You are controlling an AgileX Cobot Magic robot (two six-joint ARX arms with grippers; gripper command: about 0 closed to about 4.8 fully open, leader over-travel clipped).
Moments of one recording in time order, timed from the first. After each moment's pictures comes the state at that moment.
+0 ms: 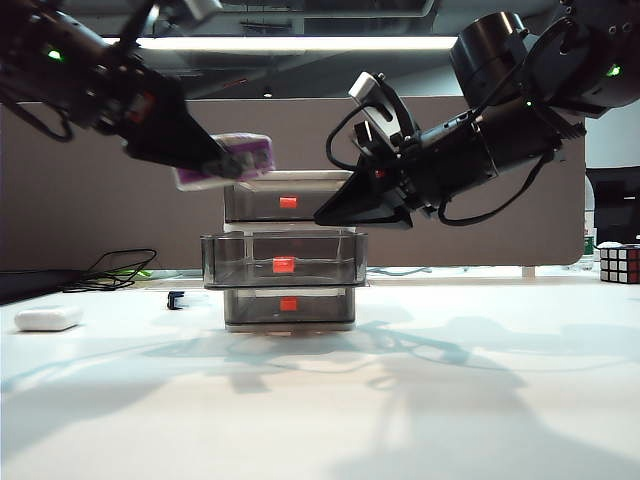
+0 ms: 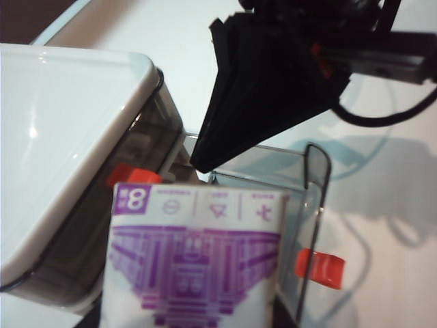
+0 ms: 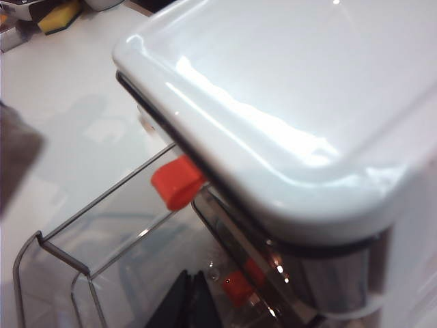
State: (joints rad) left arm -0.36 1.34 0.82 -0.04 0.56 0.64; right arm 0.41 1.76 0.95 0.38 -0.63 0.03
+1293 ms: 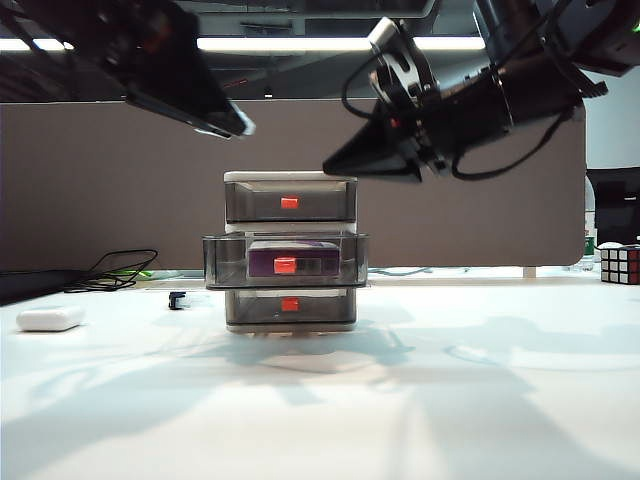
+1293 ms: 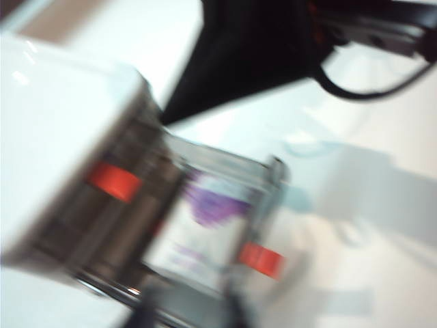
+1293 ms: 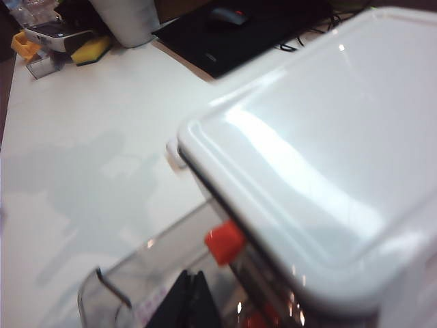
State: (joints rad) left arm -0.46 1.25 0.95 -0.35 0.44 0.51; right arm 0.38 1.66 0.95 0.38 -0.69 0.03
